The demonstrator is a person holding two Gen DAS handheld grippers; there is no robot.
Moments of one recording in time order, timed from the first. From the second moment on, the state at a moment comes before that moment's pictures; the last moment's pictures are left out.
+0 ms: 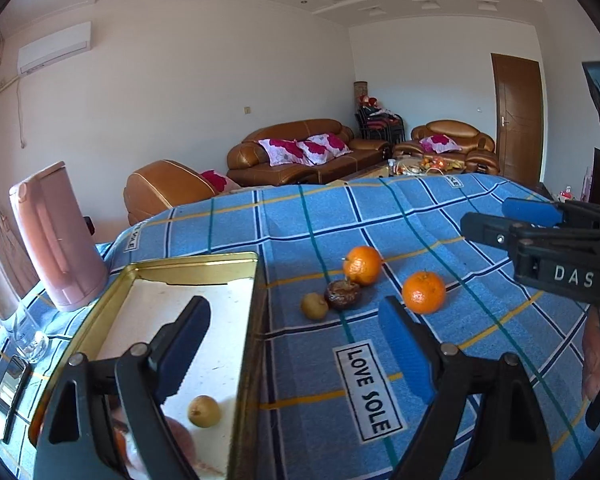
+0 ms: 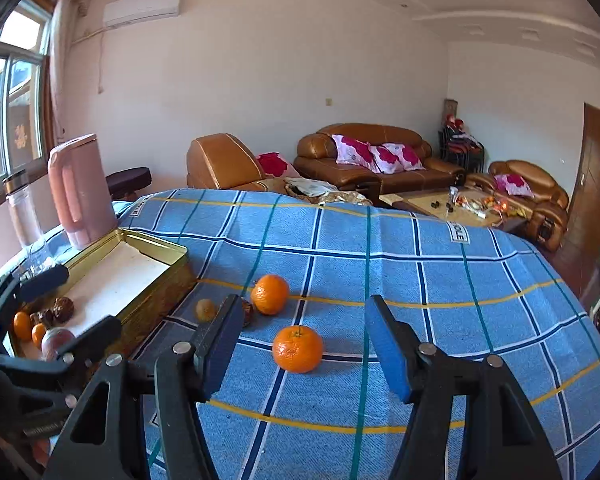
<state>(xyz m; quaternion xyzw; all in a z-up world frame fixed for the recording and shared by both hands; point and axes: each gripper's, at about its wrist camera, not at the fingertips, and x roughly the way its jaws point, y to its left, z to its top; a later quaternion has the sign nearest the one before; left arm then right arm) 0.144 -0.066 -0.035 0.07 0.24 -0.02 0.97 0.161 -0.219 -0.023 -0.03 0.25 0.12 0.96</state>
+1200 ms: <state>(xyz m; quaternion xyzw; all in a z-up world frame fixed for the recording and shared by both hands) 0.289 -0.113 -0.093 0.09 0.39 -0.02 0.92 0.239 -0.252 -0.097 0.04 0.38 0.12 0.92</state>
